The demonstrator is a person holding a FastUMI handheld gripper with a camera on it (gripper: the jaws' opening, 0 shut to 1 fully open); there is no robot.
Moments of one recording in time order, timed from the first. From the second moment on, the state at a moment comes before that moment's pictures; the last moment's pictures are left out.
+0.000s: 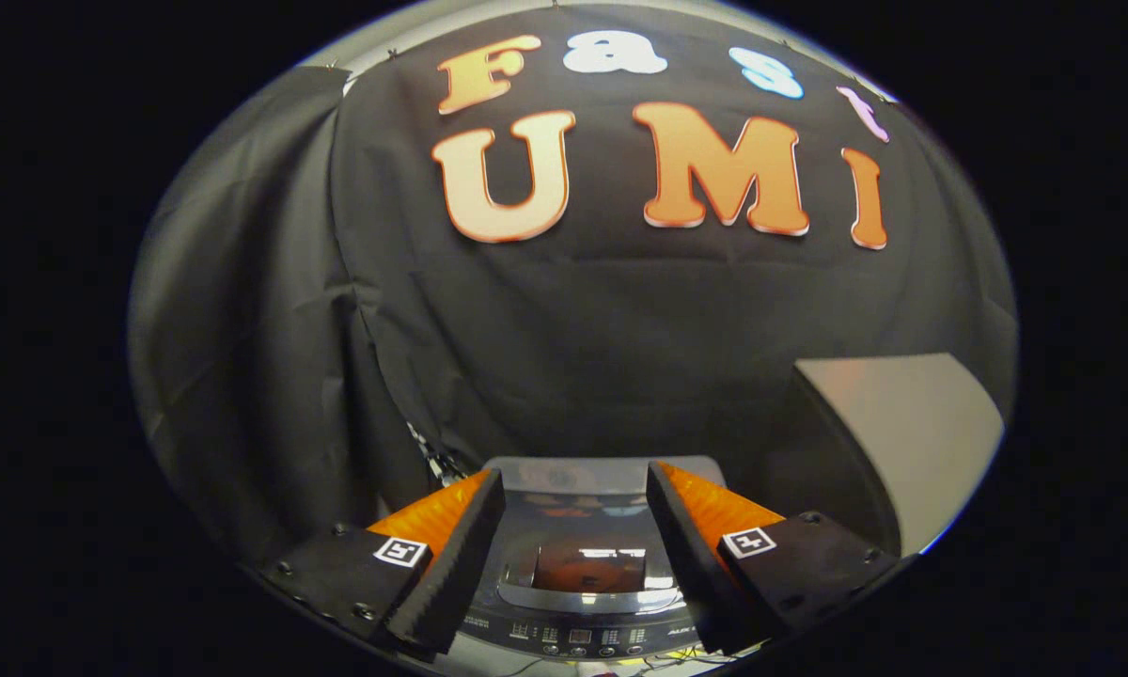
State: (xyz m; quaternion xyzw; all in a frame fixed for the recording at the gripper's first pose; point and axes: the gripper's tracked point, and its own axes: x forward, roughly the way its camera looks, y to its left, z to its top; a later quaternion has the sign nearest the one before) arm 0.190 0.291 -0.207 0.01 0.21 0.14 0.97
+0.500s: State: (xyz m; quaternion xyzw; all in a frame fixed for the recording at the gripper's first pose) arm 0.133 0.178 -0.066 -0.01 0.11 0.08 0.99
